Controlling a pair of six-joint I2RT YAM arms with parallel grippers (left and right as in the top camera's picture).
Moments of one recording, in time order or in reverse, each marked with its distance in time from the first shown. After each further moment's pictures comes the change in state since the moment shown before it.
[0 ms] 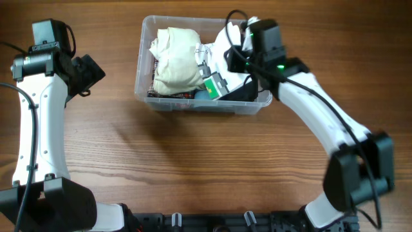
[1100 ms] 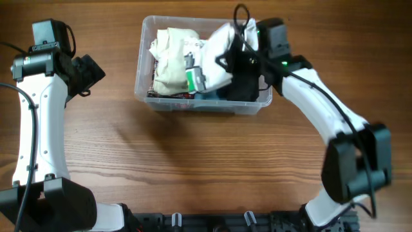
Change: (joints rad) left arm 0.000 0.000 0.000 0.000 0.000 0.000; right arm -0.063 0.024 -0.005 0.035 -0.340 0.076
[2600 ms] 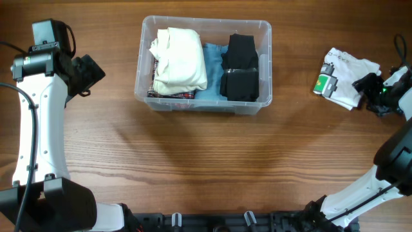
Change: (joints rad) left arm 0.000 0.000 0.000 0.000 0.000 0.000; right arm -0.958 0.176 -0.038 -0.151 0.180 -0.317
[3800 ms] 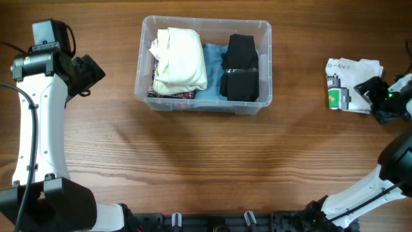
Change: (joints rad) left arm 0.000 0.000 0.000 0.000 0.000 0.000; right arm -0.051 0.011 0.016 -0.086 -0.068 0.003
